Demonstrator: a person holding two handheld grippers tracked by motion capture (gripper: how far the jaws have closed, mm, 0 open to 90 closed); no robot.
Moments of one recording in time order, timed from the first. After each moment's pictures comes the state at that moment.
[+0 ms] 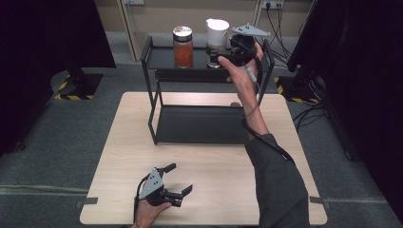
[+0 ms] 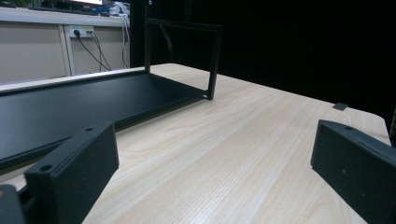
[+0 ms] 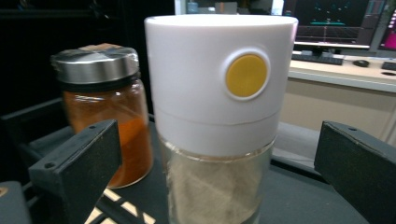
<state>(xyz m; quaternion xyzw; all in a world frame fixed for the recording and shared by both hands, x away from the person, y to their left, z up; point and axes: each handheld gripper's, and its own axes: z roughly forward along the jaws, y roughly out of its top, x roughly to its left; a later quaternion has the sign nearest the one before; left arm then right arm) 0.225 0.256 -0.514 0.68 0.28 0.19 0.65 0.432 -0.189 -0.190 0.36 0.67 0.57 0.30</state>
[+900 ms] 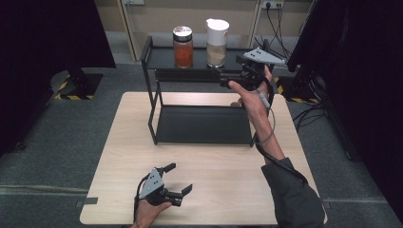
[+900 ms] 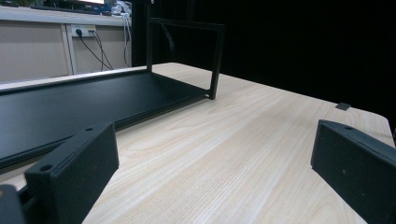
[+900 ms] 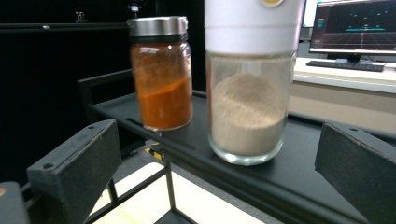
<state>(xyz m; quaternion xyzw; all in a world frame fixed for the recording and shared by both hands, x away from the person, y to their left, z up) 0.225 0.255 -0.515 0.68 0.28 0.19 0.65 0.398 -0.233 -0.239 0.32 0.67 0.62 0.26</state>
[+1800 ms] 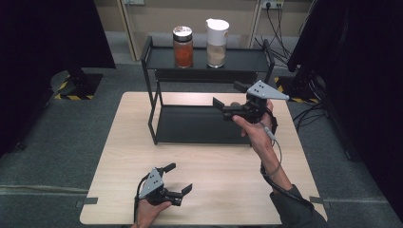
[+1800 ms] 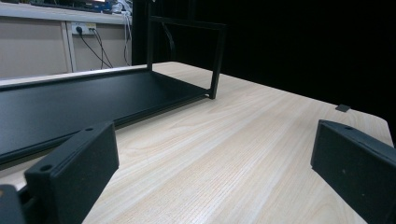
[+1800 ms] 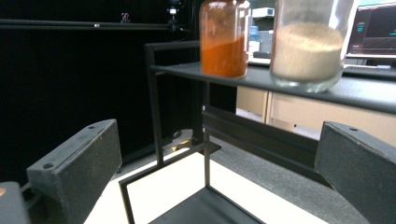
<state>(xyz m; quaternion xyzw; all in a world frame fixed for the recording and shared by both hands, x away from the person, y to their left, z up) 0.226 0.256 -0.515 0.68 0.28 0.19 0.65 0.353 -0.256 -0.297 0.26 0.68 0.64 0.23</state>
